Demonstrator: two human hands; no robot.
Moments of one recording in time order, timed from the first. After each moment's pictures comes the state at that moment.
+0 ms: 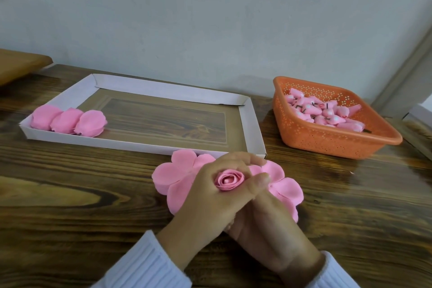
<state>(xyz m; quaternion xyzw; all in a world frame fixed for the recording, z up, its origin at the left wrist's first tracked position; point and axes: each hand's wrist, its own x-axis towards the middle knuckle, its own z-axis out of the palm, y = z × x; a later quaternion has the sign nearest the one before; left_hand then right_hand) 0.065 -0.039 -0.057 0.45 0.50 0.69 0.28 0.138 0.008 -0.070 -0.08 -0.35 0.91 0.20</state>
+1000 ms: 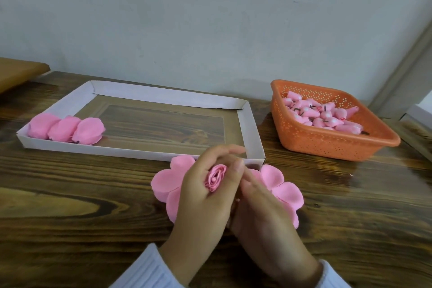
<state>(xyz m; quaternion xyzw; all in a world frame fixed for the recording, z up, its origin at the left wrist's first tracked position) 0.068 -0.042 -0.053 0.38 0.50 0.75 0.19 0.147 0.018 -0.076 -0.14 -0.52 0.80 0.25</state>
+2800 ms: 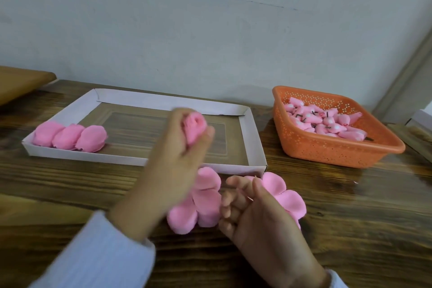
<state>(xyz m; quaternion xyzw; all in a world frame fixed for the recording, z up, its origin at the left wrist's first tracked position) 0.007 -0.039 -0.021 0.45 0.63 0.63 0.06 0.142 0.023 -0.062 -0.17 -0.32 0.91 0.20</state>
